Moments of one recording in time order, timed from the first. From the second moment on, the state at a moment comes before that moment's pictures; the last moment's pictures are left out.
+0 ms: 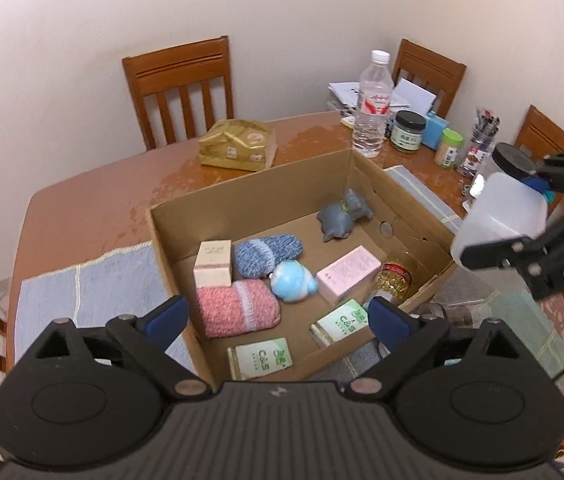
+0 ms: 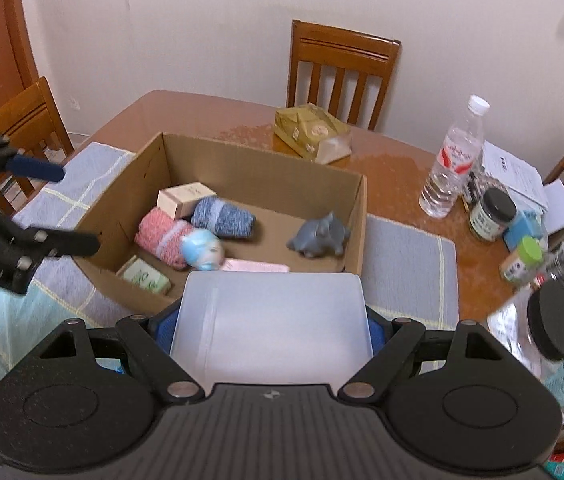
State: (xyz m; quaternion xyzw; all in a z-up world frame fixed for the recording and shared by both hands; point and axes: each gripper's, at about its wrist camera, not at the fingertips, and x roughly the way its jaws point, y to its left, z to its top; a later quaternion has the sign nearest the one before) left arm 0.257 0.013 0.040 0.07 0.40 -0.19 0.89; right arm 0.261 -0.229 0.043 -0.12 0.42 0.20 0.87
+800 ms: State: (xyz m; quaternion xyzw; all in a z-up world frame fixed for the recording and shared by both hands) left arm 0.229 0.048 0.015 0.03 0.43 -0.10 0.90; right arm 0.365 -0.182 0.020 -0.14 0.41 0.21 0.88
